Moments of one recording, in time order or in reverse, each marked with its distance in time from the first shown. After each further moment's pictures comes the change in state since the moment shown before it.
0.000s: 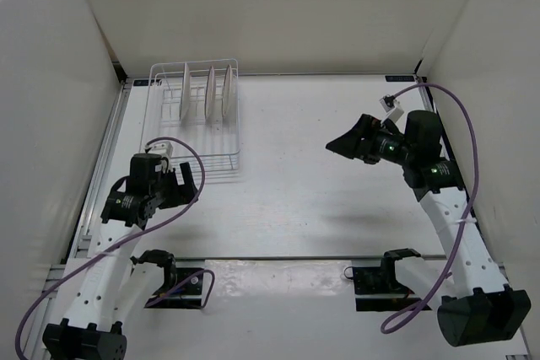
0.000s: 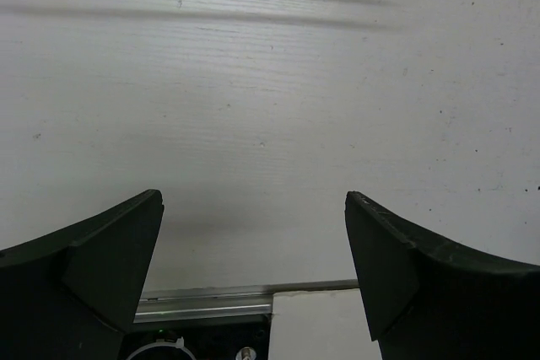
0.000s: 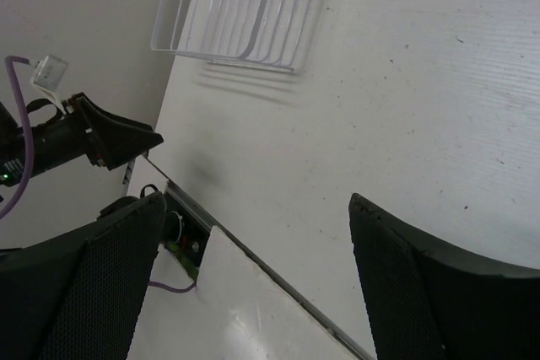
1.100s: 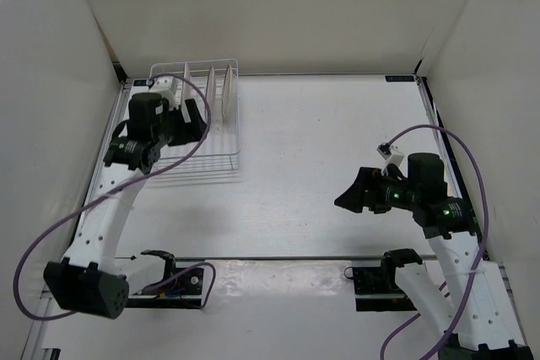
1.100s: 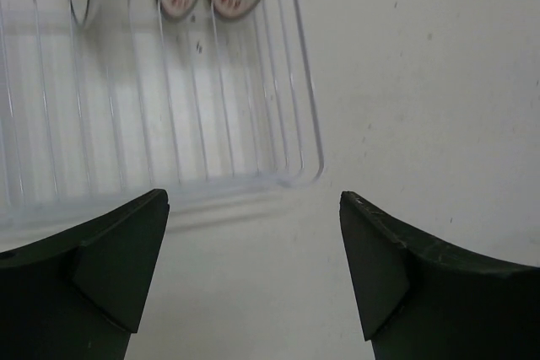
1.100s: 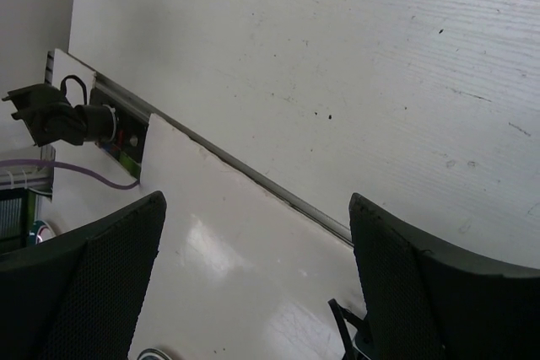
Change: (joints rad) left arm -0.027 0.347 0.394 0.222 0.061 0.006; right arm 0.019 -0.305 -0.133 -0.503 0.047 -0.266
